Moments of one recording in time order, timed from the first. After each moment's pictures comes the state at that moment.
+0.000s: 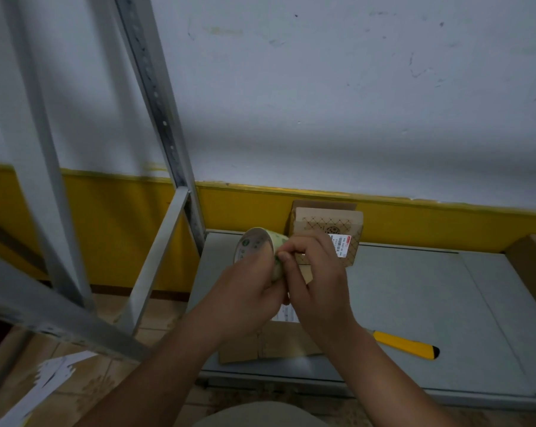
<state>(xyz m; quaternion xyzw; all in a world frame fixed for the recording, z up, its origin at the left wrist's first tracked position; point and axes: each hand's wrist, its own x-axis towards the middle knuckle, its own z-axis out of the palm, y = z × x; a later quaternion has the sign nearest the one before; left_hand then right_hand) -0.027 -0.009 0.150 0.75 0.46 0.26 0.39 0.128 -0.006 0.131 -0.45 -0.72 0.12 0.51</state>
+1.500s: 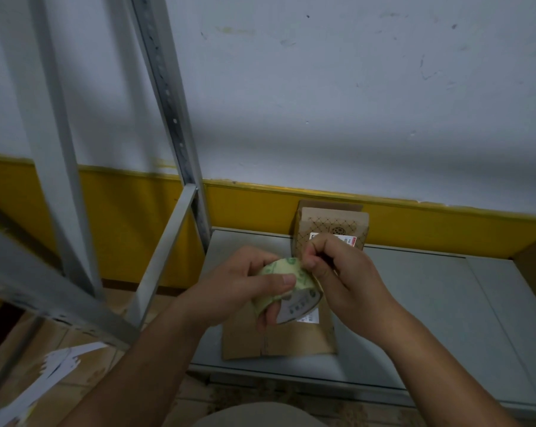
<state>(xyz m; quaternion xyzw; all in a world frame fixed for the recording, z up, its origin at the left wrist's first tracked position) -0.050 -0.010 0.170 0.61 0.33 0.28 0.66 0.166 -0.011 0.170 -0.44 -0.76 0.32 0.36</state>
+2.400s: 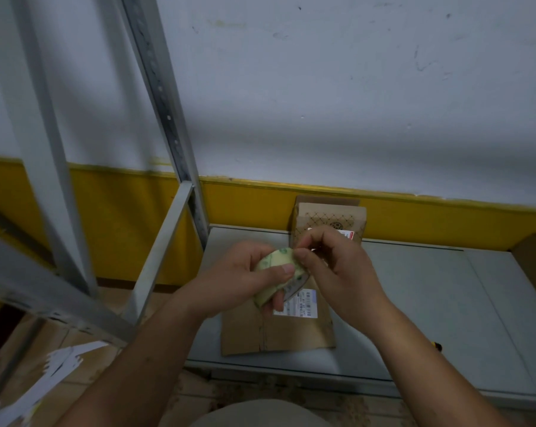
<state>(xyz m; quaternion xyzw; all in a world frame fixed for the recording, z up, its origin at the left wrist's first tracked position) -0.041 -0.006 0.167 0.61 0.38 0.28 0.63 0.166 -0.007 0.158 -0.48 -0.70 0.35 0.40</state>
